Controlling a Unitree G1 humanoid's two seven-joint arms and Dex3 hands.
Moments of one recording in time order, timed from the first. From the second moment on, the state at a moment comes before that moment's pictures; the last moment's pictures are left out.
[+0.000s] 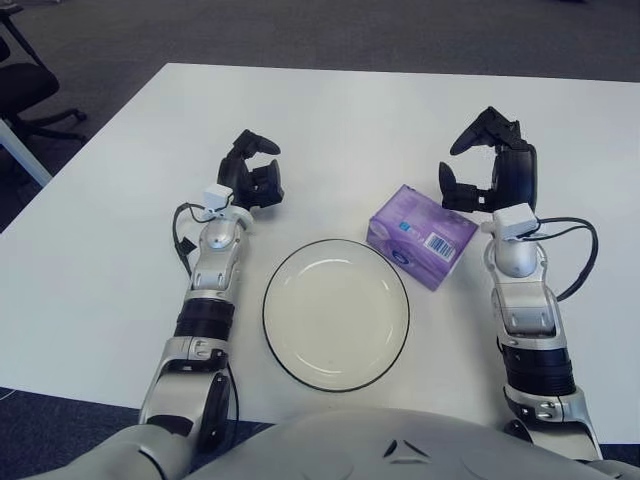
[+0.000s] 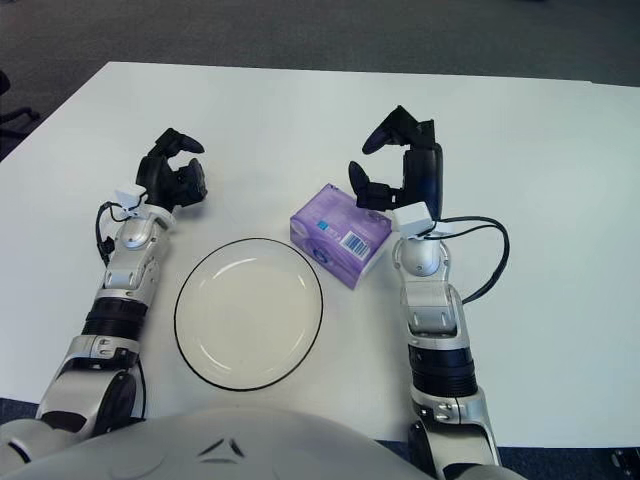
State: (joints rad) left arm -0.33 0.08 0.06 0.31 -0.13 -0.18 0.00; right arm -0.14 -0.15 0.02 -0.29 -0.38 -0.07 -0.23
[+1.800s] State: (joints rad) left arm -0.37 0.01 0.06 0.30 -0.13 -0.18 0.00; right arm -0.03 -0.29 0.27 -0.71 -0.89 0.09 0.34
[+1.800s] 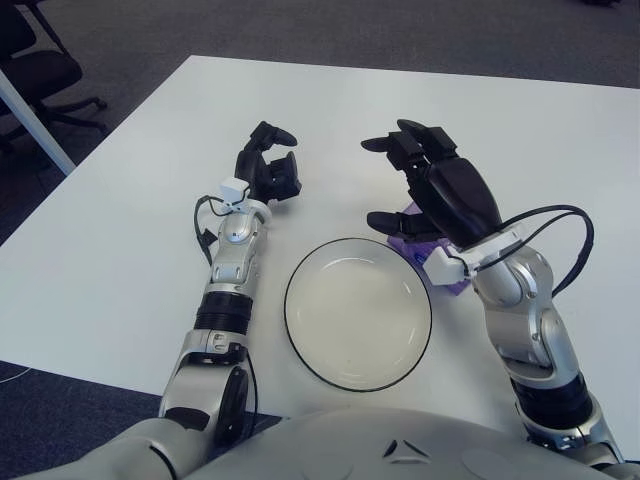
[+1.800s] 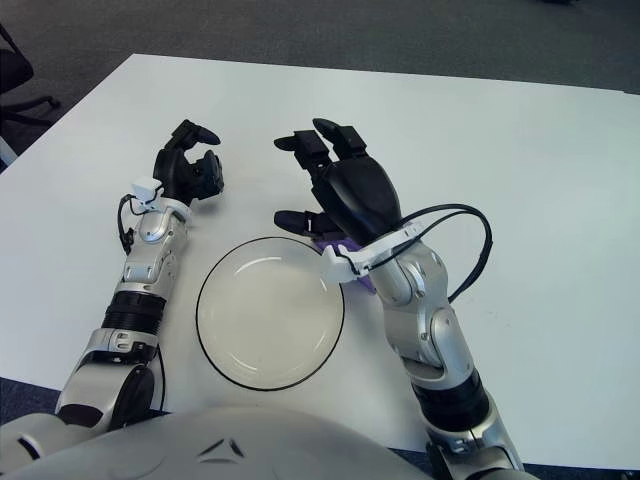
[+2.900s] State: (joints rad) left arm -0.31 0.07 0.09 0.32 -0.13 -0.18 0.00; right arm 0.13 -0.51 0.07 -0.87 -0.95 0.16 0.81
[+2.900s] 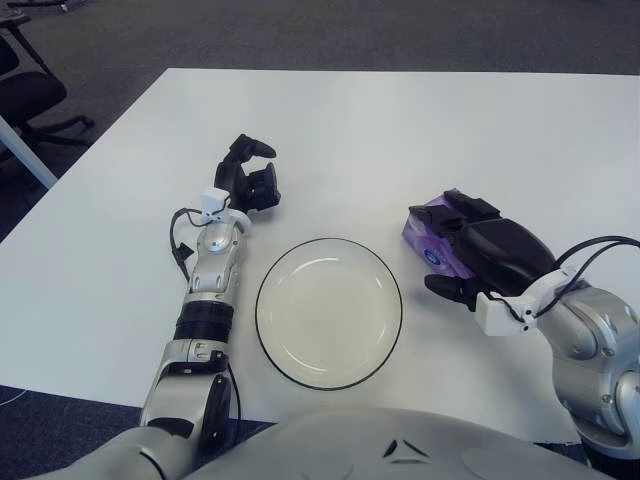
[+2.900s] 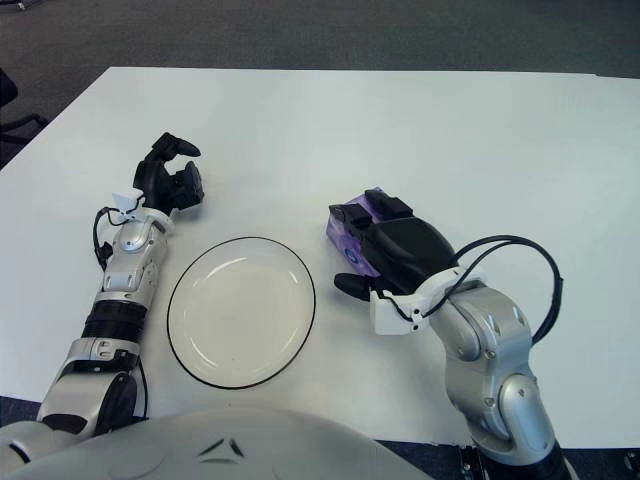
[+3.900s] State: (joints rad) left arm -0.31 0.07 0.09 0.32 -0.13 -0.18 0.00; right arm 0.13 -0.53 0.02 -0.79 -0.91 0.09 0.66
